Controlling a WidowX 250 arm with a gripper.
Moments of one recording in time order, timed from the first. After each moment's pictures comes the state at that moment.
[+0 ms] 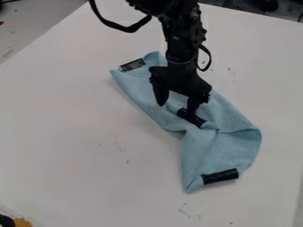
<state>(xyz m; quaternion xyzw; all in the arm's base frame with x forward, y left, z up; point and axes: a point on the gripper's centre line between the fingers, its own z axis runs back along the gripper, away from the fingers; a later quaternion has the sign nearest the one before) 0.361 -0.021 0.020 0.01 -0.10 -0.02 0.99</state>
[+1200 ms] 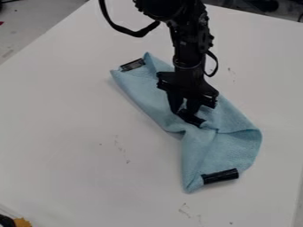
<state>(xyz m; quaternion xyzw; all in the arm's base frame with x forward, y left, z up) 0.361 -0.029 0.010 0.01 -0.08 -0.04 1.00</state>
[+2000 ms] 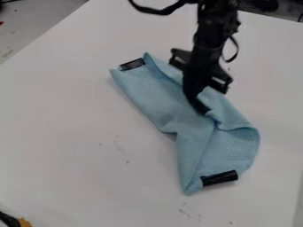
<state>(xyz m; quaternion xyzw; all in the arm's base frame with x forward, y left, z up) 0.382 -0.048 0.049 0.09 -0.08 -0.09 0.99</state>
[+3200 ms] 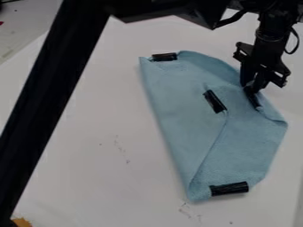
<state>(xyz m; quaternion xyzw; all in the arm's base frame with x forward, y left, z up) 0.462 -0.127 0.024 0.01 -0.09 -0.23 0.97</state>
